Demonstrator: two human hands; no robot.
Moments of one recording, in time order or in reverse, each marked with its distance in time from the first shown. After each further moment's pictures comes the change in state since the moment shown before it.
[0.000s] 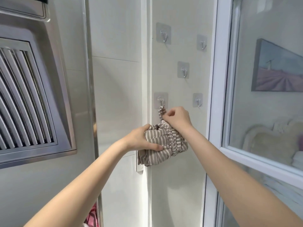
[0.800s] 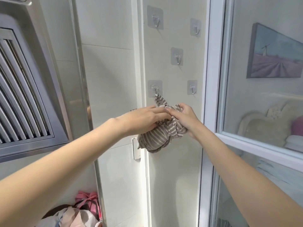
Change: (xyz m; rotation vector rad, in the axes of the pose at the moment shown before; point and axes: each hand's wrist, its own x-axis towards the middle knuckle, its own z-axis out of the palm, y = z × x) left_hand 0.002 0.031 -0.007 0.875 0.001 0.745; right_hand -0.029 0.046 -0.013 0.629 -0.142 0.077
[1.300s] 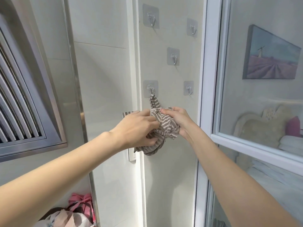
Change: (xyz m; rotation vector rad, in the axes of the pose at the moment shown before) left_hand -0.013 0.014 0.017 0.238 0.241 -0.009; right_hand 0.007 -0.004 0.007 0.412 -0.022 0.273
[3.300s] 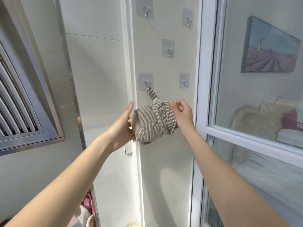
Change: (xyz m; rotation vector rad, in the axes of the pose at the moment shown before) left_hand -0.014 0.012 0.029 -1.830 0.049 -1.099; right_hand -0.005 0.026 -0.026 -0.253 0.192 -0.449
